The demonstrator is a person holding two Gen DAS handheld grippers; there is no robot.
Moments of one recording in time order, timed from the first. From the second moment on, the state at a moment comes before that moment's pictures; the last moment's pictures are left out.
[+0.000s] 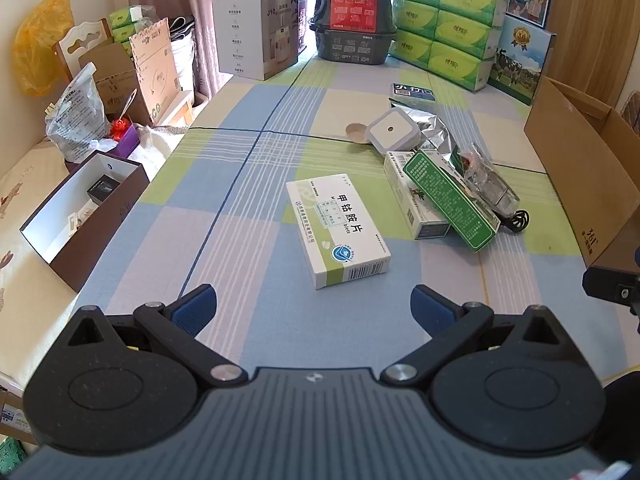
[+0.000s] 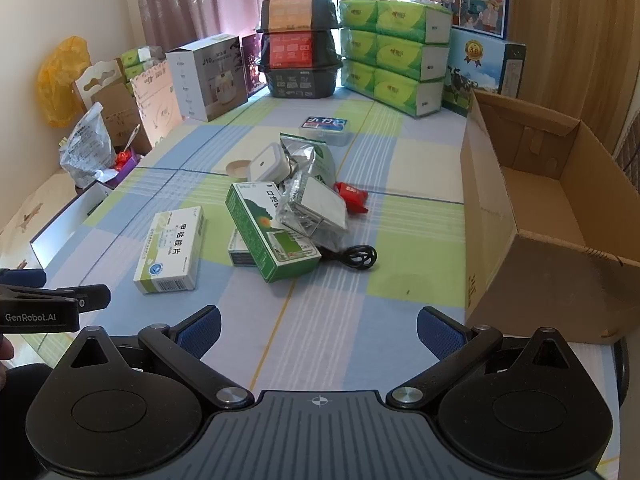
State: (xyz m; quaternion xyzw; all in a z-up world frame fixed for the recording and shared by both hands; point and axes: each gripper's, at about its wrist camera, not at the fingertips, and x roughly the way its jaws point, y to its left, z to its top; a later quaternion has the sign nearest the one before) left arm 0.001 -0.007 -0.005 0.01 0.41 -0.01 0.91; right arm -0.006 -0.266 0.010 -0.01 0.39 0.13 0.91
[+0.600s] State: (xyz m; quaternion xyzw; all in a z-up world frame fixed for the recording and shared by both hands) left arm 0.002 -0.010 -0.004 0.02 0.42 -0.01 0.91; right arm -0.005 -0.272 0.011 0.00 0.40 0.13 0.91
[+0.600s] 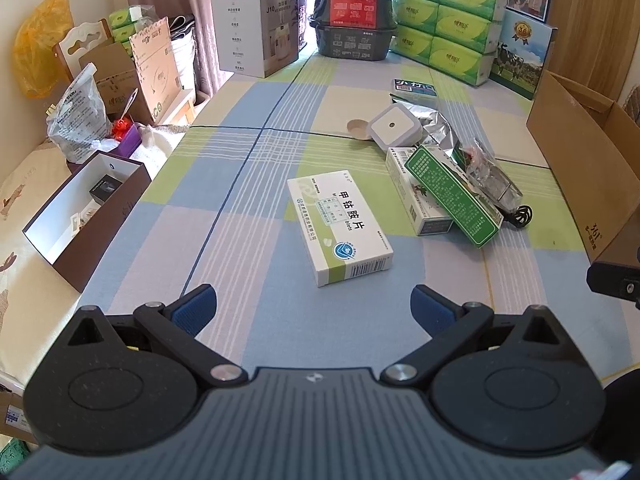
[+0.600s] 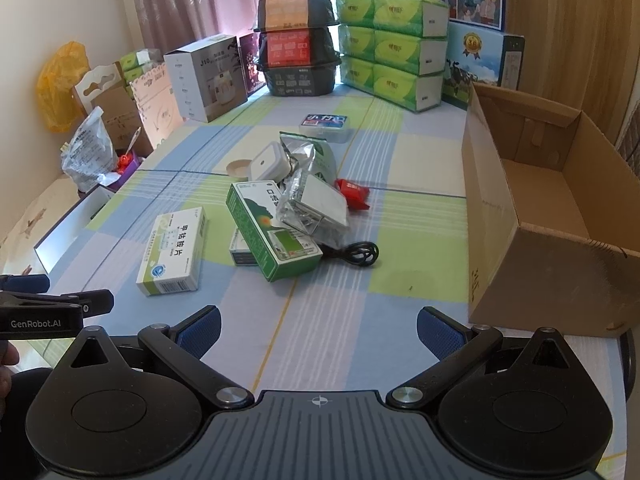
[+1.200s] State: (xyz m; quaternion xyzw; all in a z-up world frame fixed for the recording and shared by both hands) left arm 0.008 0.002 0.005 -0.05 0.43 -0.03 0.90; right arm -0.002 -0.279 0.016 0.01 0.41 0.12 0.90
